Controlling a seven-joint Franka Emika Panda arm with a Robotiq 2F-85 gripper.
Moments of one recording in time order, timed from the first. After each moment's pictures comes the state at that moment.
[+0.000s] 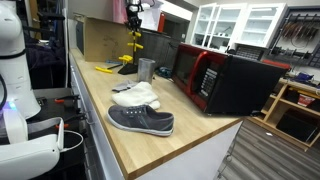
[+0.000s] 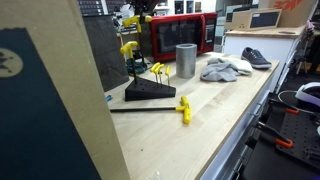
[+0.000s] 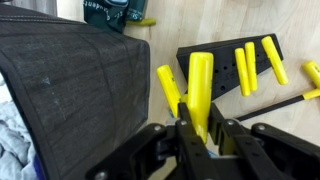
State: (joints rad) arm 0.20 0.06 0.23 -1.86 -0.14 2.27 -1.24
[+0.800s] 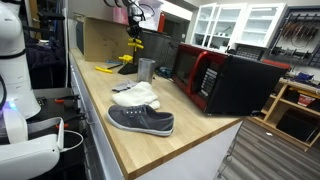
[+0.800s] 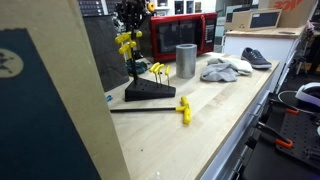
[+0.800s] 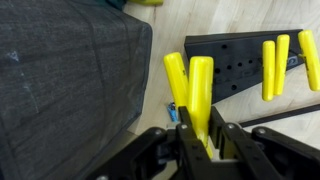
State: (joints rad) arm 0.20 0.21 0.25 -1.79 -0.12 2.32 -1.35
